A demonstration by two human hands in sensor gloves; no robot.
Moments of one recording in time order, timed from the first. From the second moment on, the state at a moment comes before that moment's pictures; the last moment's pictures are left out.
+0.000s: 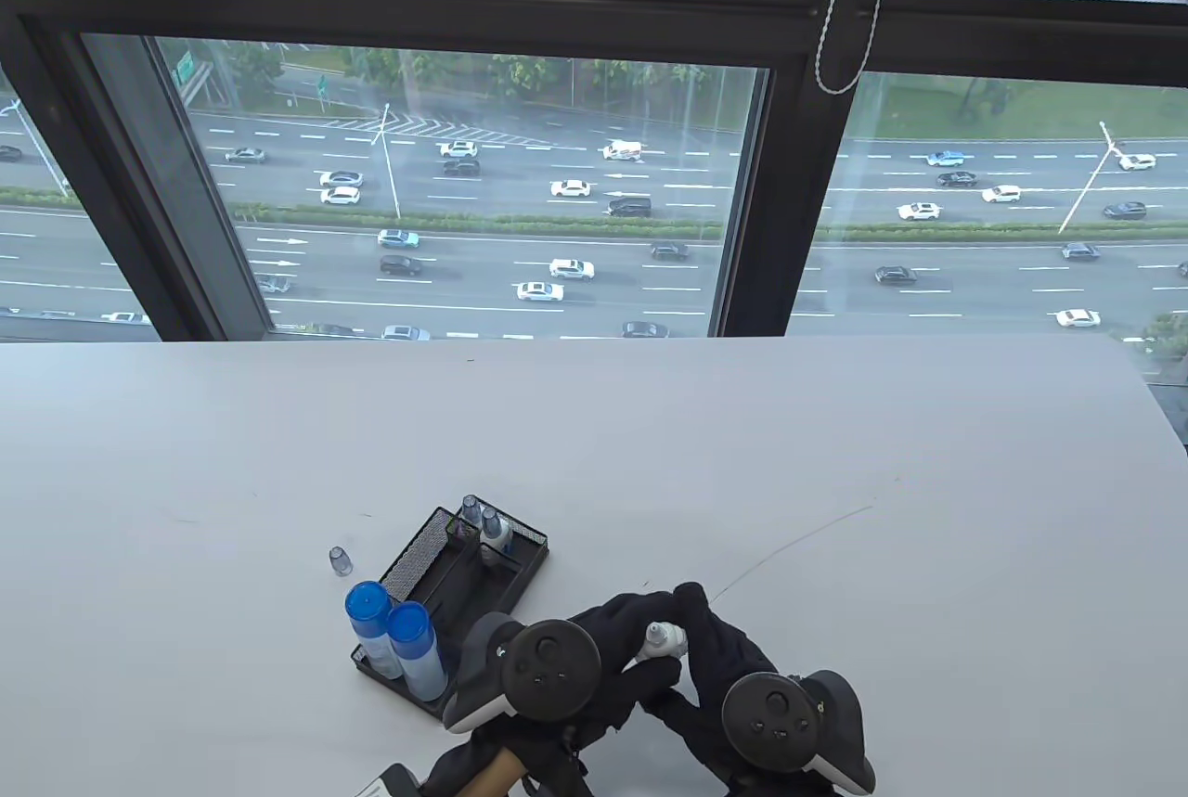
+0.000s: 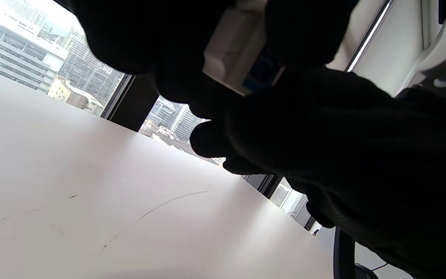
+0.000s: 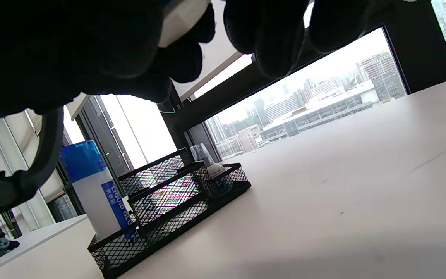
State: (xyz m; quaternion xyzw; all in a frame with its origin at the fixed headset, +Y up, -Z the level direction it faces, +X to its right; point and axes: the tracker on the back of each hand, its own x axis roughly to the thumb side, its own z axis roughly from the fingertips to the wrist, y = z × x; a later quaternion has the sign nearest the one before) left_hand -0.058 -0.661 -0.258 0.00 -0.30 0.28 0.91; right_hand 0.126 -0.693 -0.240 0.22 -0.06 0.94 0.24
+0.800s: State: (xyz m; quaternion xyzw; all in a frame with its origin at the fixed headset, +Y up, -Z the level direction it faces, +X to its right) left_hand -0.056 -0.648 -0.236 0.08 -0.28 0.26 0.92; right_hand 0.141 -0.690 -0.237 0.16 -0.12 0.90 0.38
